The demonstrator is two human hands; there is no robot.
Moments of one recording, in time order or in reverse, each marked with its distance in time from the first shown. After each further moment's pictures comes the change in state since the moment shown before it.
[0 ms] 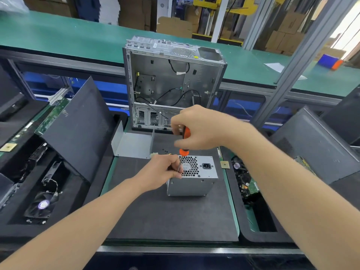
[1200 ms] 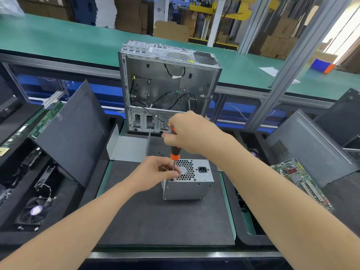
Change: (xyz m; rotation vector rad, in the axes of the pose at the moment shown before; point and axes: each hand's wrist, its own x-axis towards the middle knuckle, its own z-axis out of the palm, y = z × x) left_hand -0.004 0.000 -0.011 -0.239 -0.043 -0.077; right_hand 0.017 -0.013 0.015 0.112 0.096 0.275
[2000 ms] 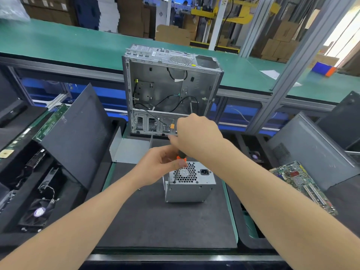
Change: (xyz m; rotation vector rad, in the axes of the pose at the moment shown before) left_hand 0.001 0.038 -0.008 -0.253 0.043 0.140; right_hand -0.003 -0.009 0.008 -0.239 0.098 0.114
